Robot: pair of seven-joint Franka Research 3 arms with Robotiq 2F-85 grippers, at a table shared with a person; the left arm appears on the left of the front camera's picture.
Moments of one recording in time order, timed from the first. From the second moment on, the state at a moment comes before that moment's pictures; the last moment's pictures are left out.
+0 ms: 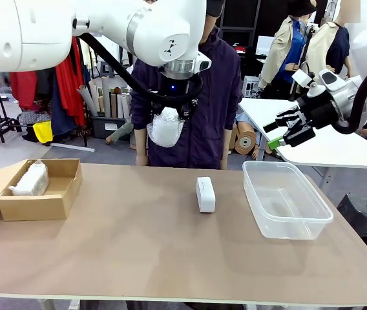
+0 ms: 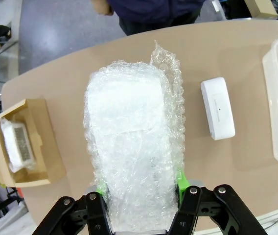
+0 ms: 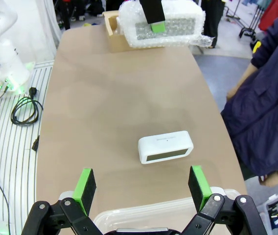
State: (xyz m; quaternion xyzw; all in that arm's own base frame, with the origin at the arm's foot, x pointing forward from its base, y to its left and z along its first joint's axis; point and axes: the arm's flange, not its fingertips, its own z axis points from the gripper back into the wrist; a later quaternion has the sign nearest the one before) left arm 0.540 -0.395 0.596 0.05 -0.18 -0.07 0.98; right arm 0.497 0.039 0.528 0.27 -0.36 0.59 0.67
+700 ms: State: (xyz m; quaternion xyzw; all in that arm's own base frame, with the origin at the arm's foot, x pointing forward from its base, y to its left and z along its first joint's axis) left arm 0.540 -0.395 0.596 0.05 -0.18 -0.07 0.98; right arm 0.497 0.039 0.528 0.27 -0.36 0.59 0.67
